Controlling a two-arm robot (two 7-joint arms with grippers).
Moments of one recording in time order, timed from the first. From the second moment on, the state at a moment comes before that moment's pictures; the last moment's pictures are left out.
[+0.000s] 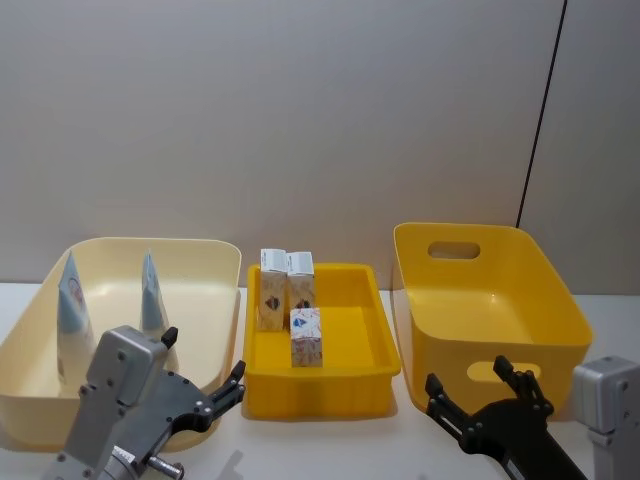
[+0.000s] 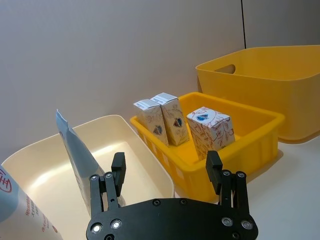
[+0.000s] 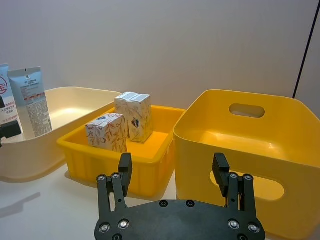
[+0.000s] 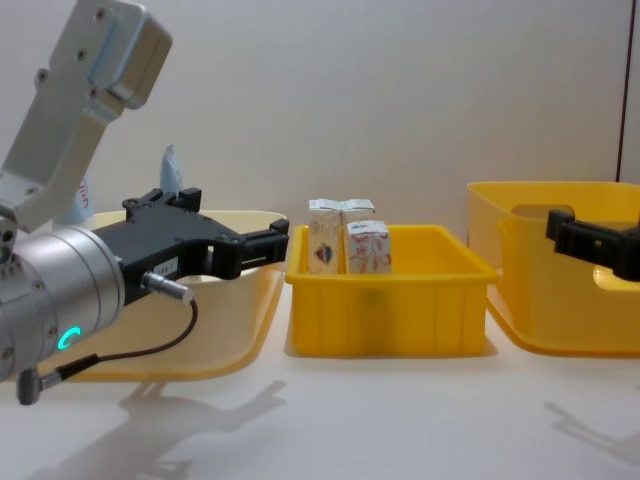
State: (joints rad) left arm -0.24 0.38 0.45 -1.63 -0.20 0.01 -0.01; right arm -0.01 0.34 -0.23 -1.77 0.29 0.03 0.07
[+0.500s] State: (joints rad) left arm -0.24 0.38 0.45 -1.63 -0.20 0.01 -0.01; right arm -0.01 0.34 -0.23 -1.77 0.29 0.03 0.07
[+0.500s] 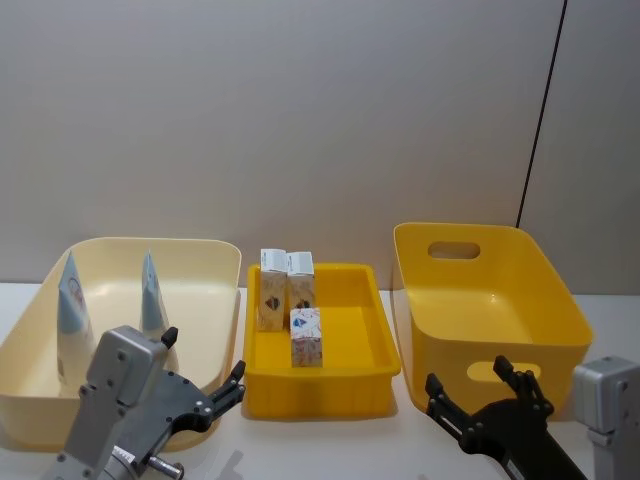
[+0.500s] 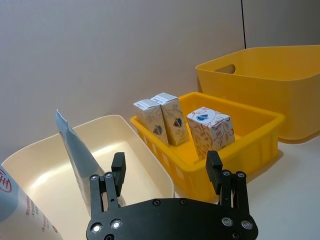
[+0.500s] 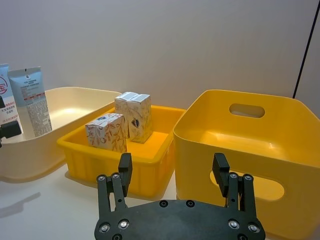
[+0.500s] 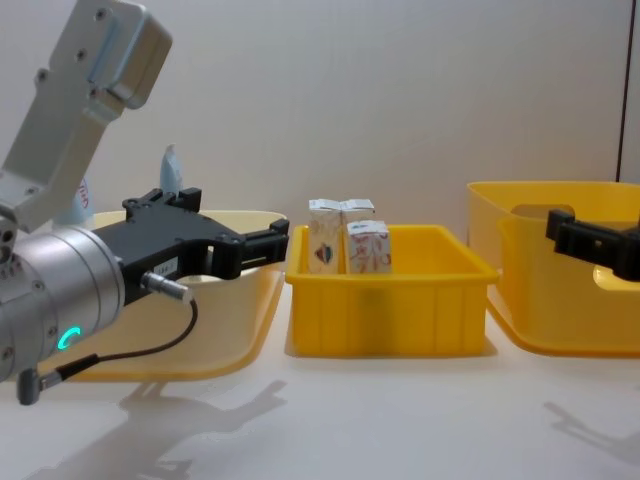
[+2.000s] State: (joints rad) left arm -0.24 0.38 0.45 -1.63 -0.20 0.01 -0.01; right arm 0.29 0.17 -0.40 -1.69 0.22 0.50 -0.01
